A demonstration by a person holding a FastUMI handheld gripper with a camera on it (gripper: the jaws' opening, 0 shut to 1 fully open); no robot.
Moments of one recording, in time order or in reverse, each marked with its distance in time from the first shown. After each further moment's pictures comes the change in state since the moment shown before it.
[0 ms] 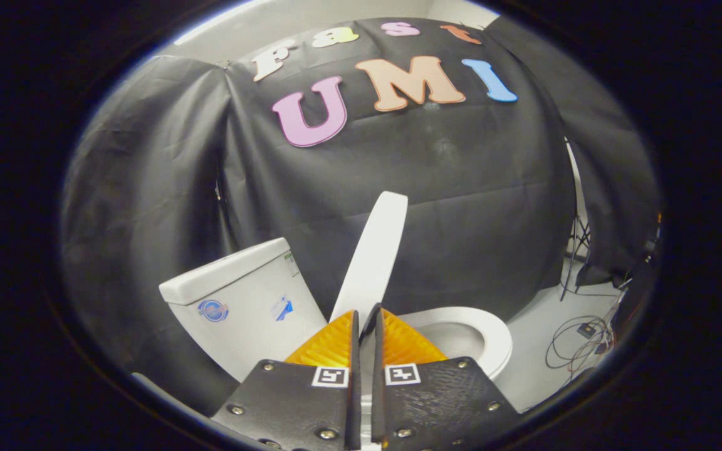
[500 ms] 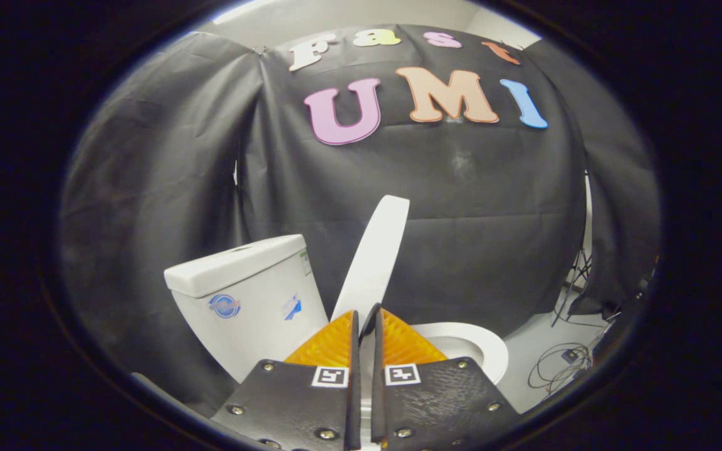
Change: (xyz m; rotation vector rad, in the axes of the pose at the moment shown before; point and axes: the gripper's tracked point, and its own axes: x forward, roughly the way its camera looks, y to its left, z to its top) arm 0.000 0.042 0.012 -0.138 -0.012 0.022
